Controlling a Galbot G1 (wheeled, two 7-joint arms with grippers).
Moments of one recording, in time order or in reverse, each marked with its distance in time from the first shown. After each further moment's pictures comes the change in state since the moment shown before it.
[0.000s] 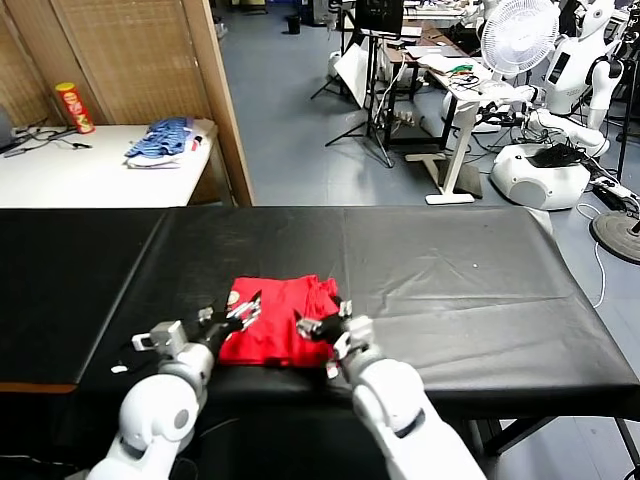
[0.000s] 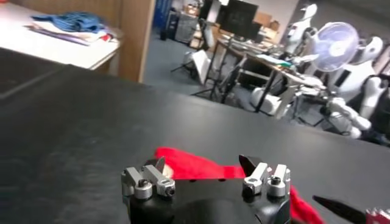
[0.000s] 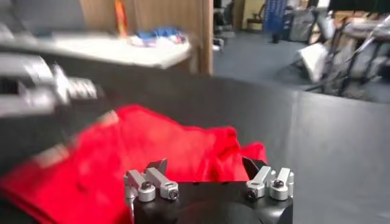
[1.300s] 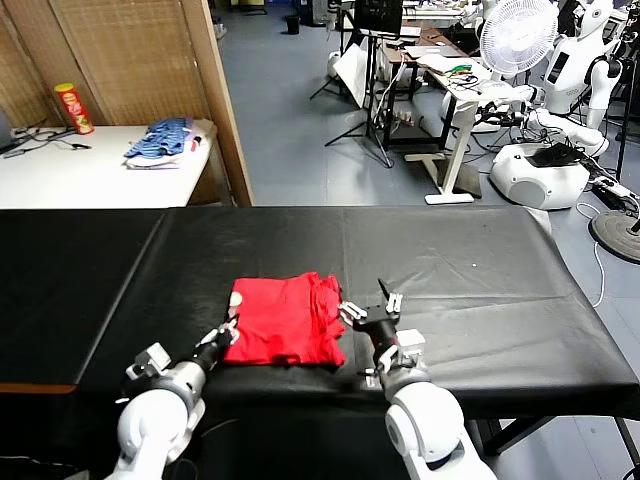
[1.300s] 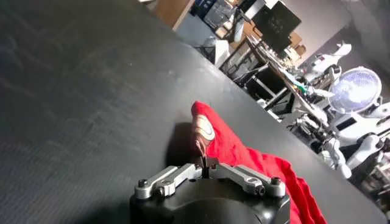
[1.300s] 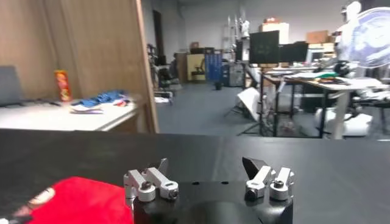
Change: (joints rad) left arm 0.027 -0.078 -0.079 0.145 -0.255 -0.073 0.031; right arm -0.190 0.024 0.232 0.252 0.156 0.108 0.061
